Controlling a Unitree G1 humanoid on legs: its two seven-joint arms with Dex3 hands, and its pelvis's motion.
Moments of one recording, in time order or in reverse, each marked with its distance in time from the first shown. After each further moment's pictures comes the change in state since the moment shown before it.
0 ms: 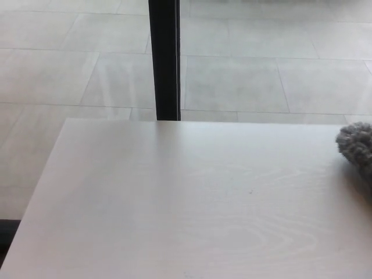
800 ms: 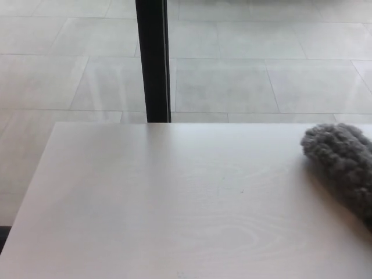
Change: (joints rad) left_arm -0.019 -0.001 0.008 -0.002 0.000 -0.021 -0.037; right_arm -0.131 0.206 0.279 -0.104 -0.023 0.165 0.043
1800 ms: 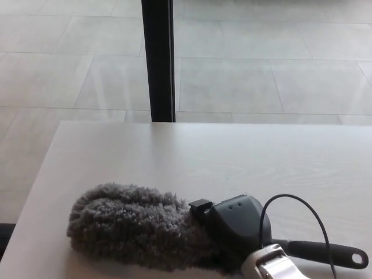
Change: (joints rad) left_arm -0.034 0.007 -0.009 0.004 0.002 -0.004 -0.003; right_arm 0.220 0.165 0.444 -0.666 -0.186 -0.100 -0.033
